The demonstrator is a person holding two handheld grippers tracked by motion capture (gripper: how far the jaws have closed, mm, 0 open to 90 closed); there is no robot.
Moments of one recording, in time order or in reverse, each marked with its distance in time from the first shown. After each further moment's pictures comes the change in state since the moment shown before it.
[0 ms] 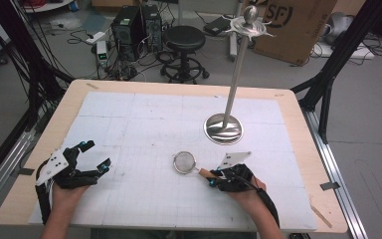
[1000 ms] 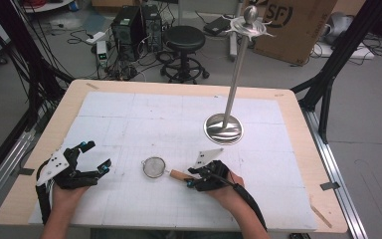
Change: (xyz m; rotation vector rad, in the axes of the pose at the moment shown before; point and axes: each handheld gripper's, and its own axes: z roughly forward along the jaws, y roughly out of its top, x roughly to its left) left arm -0.001 0.000 0.000 0.003 -0.007 0.002; right arm 0.024 0.044 0.033 0.014 0.059 -0.102
